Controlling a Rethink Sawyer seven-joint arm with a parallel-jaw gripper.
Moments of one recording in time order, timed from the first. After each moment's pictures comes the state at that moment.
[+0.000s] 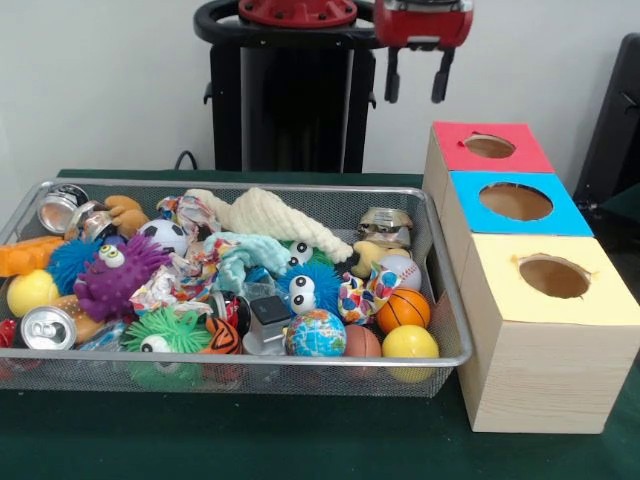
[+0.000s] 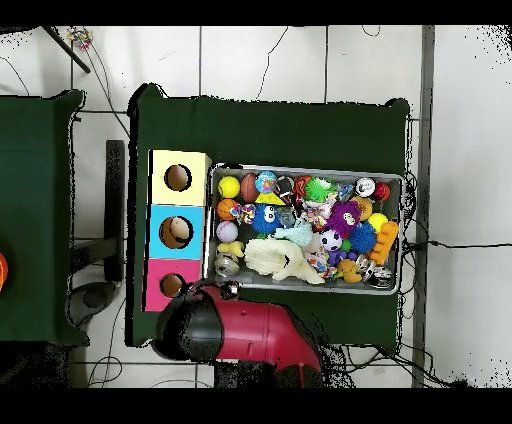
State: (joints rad) arm -0.12 -1.00 -0.01 2.13 0.00 0.45 1.57
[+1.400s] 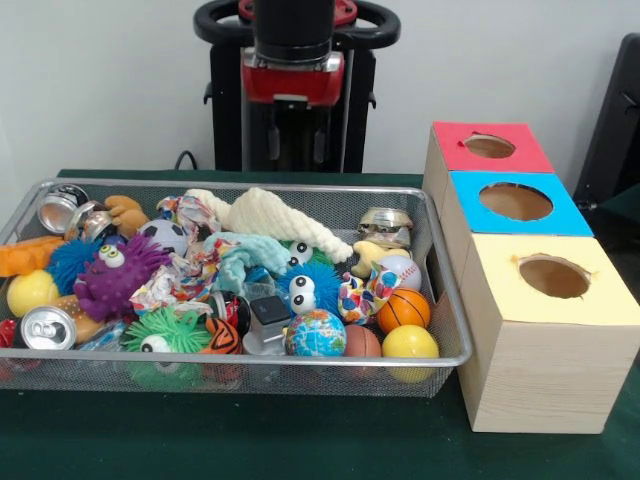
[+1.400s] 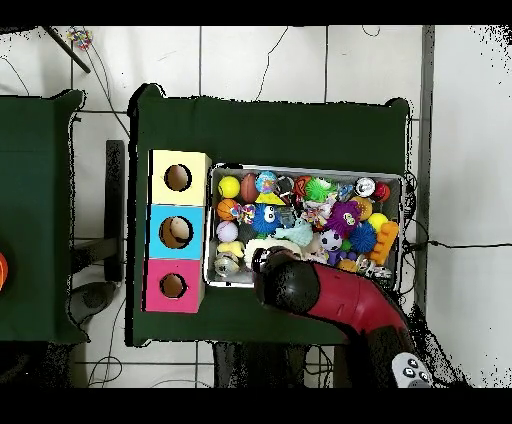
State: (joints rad) arm -0.43 -0.84 0.08 1.98 -0.10 0.43 1.57
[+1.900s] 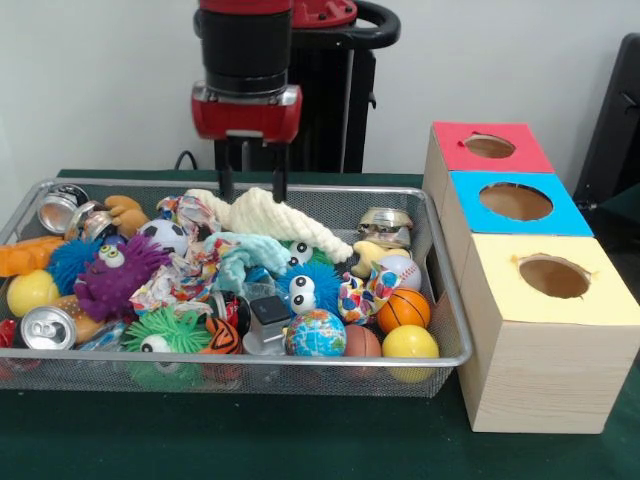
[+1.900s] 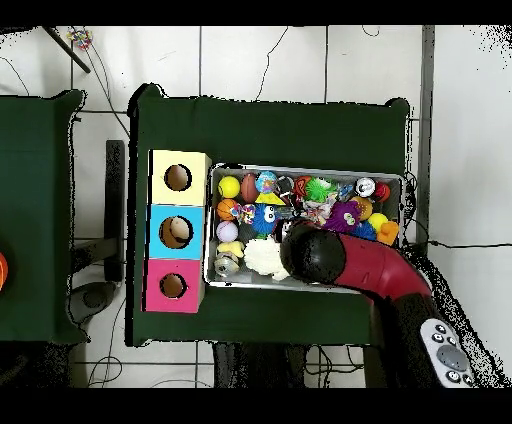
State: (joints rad) arm -0.52 -0.76 0.15 1.82 -0.18 0.45 1.57
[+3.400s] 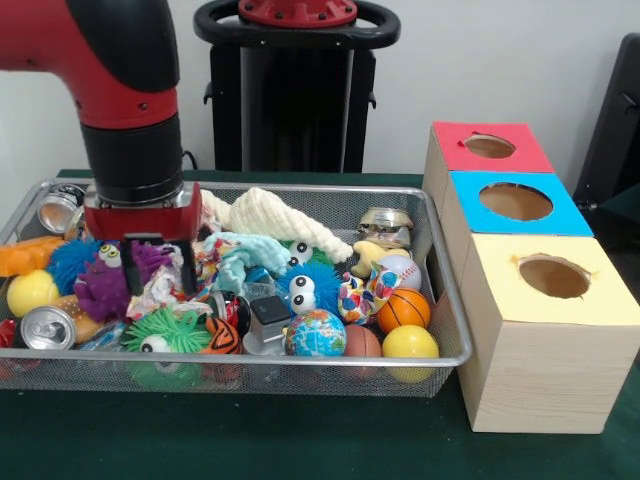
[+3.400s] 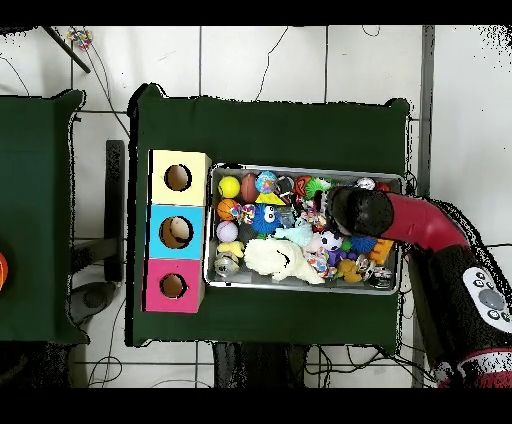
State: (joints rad) arm -0.74 -0.51 0.37 1.49 -0.43 0.62 1.57
